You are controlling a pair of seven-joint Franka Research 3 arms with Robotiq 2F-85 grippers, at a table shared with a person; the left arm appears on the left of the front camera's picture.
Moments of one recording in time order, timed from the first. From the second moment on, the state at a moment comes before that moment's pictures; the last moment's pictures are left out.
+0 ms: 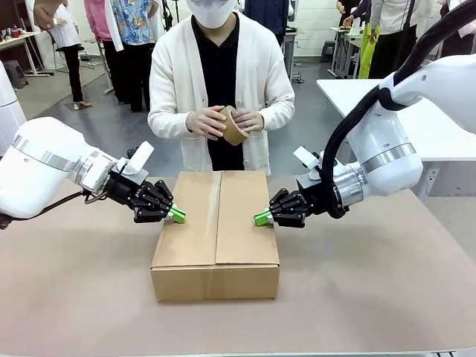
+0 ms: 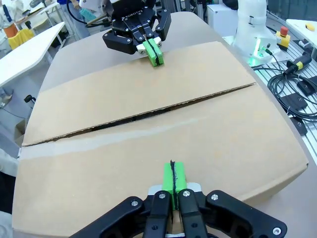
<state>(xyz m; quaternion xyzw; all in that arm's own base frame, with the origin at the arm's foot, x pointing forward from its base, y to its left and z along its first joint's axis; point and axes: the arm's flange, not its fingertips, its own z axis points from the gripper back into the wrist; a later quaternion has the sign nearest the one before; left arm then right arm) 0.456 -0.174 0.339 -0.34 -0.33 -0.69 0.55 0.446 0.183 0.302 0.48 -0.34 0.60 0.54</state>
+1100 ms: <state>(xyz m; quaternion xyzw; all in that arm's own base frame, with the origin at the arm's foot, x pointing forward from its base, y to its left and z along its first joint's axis) 0.456 -0.174 0.339 -0.34 -0.33 -0.69 0.55 0.446 0.183 0.302 0.48 -0.34 0.60 0.54</state>
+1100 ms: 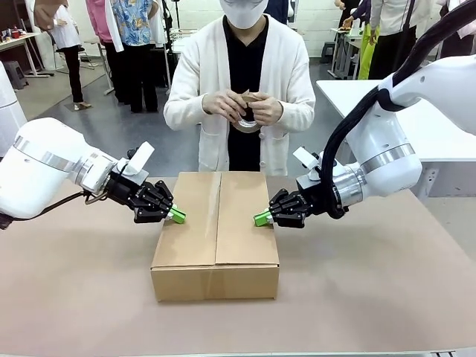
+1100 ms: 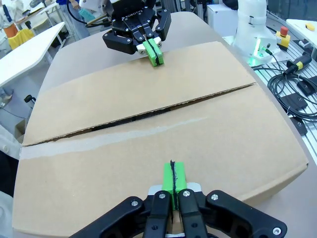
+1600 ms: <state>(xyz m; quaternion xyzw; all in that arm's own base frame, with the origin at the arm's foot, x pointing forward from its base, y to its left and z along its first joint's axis) 0.456 -0.174 0.339 -0.34 -0.33 -0.69 0.55 0.446 0.183 0.302 0.48 -0.34 0.60 0.54</state>
